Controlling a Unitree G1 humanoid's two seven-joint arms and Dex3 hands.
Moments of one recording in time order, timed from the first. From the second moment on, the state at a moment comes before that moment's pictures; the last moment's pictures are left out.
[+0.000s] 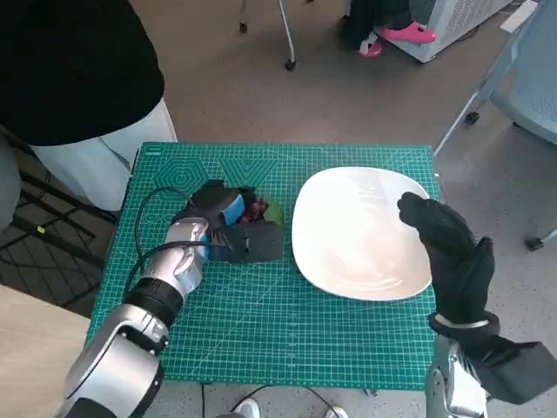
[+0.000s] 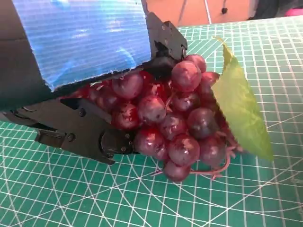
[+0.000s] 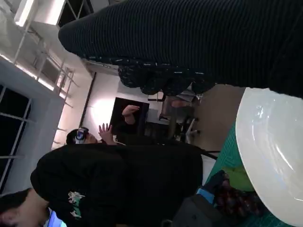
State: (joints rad) left arm -0.93 0.27 -0.50 1.10 0.68 0.07 -0.09; right arm -0.26 -0.12 -0.15 0.26 0.31 -0.59 0.41
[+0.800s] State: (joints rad) left arm -0.93 0.28 -0.50 1.10 0.67 0.06 -0.10; right arm -0.26 -0.11 -0.15 0.28 0.31 -0.60 0.41
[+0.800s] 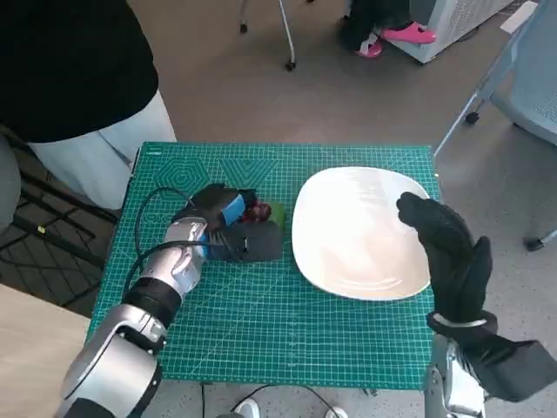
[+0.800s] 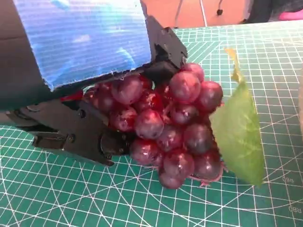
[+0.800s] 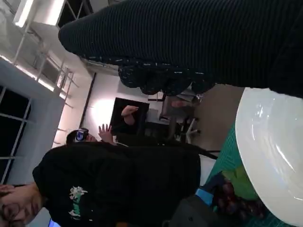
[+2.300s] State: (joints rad) left arm -0.67 0.46 -0.35 0.33 0.63 0.16 -0.22; right arm -0.28 -0.11 -0.14 0.29 0.30 -0.62 0.40
